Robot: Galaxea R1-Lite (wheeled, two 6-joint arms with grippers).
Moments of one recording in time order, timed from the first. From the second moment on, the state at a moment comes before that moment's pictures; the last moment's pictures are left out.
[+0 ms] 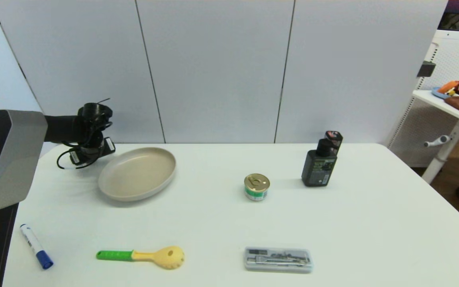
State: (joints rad) left arm 0.08 2.46 -1.95 0.37 0.43 -0.44; right arm 0.01 0.00 0.00 0.00 0.00 0.01
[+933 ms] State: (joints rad) left arm 0.09 2.42 -1.95 0.38 0.44 -0.40; right arm 0.01 0.00 0.00 0.00 0.00 0.01
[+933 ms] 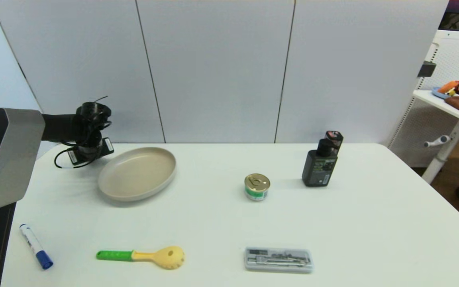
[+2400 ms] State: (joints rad) left arm -0.21 1.62 -1.59 0.48 0.28 0.05; right arm 0.01 0.00 0.00 0.00 0.00 0.01
